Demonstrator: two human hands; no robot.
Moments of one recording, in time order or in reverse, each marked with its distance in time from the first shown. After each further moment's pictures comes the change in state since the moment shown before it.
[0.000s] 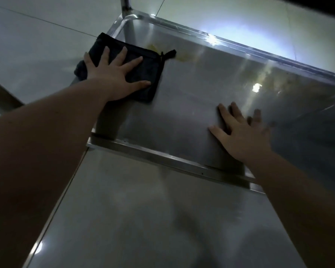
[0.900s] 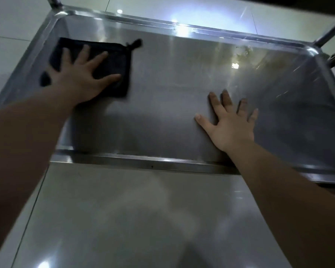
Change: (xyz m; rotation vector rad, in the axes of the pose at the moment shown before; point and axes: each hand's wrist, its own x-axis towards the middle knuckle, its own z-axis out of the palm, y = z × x) left_hand 0.009 0.065 -0.003 -0.075 0.004 -0.007; right_hand -0.010 0.073 0.022 0.121 0.098 0.164
